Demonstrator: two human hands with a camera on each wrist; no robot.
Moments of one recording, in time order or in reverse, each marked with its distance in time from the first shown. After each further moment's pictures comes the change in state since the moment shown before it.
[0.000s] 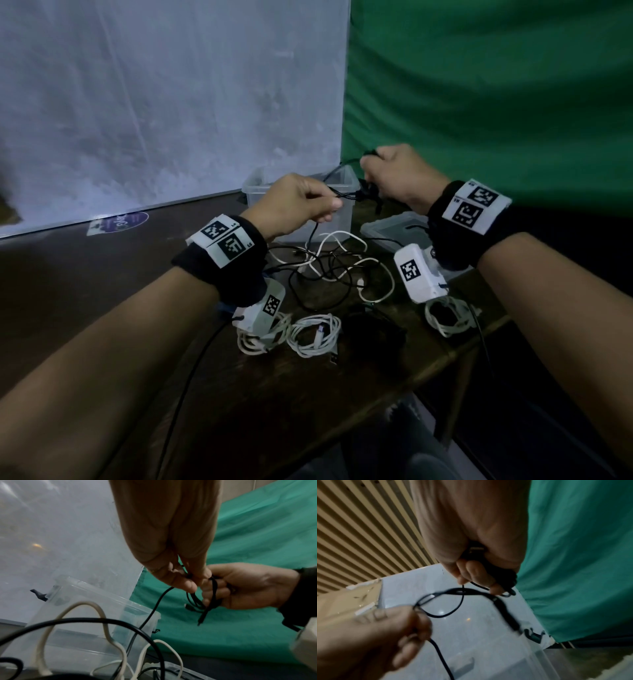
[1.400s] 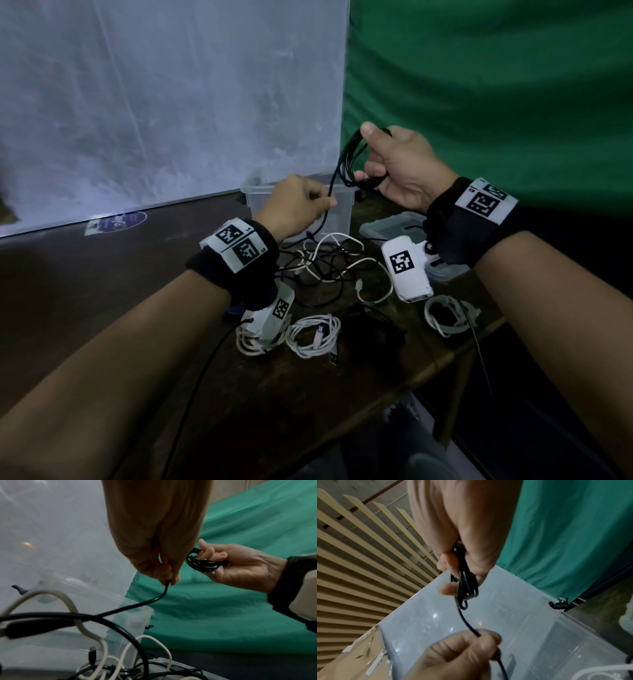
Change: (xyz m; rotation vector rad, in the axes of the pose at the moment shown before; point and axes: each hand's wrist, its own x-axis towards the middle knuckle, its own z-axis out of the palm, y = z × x) left_hand 0.004 -0.001 0.008 0.318 0.160 -0.039; right_hand -0.010 -0.021 0.000 0.926 -0.082 0.083
